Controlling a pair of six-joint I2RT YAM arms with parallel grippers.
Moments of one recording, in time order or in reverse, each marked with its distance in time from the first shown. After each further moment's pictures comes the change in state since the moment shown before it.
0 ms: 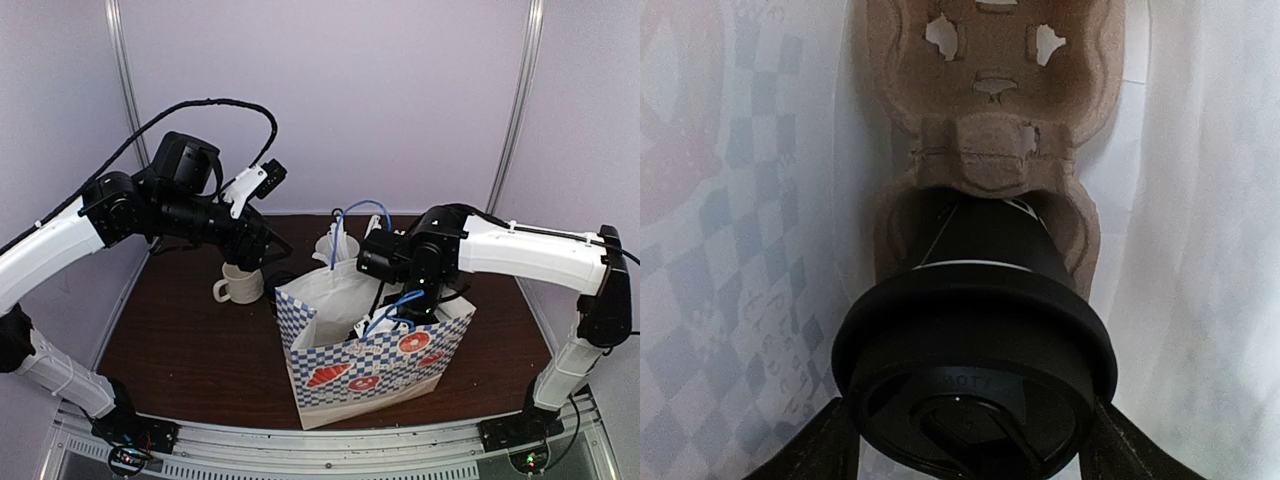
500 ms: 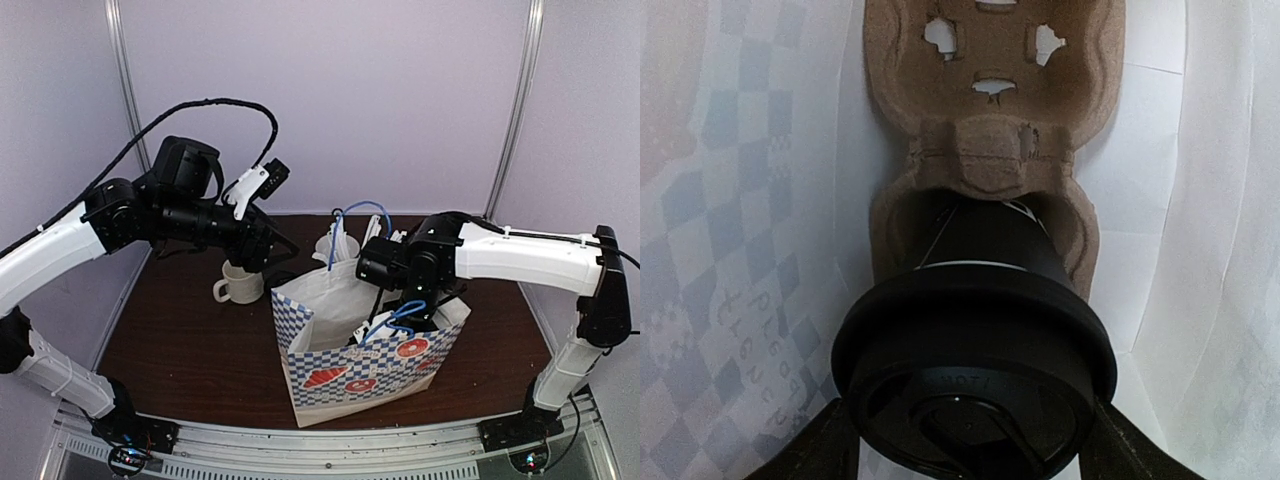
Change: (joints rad) left arm -0.008 -0.011 -0.056 0.090 0.051 -0.035; right arm -0.004 0.009 -0.034 0.030 0.000 -0.008
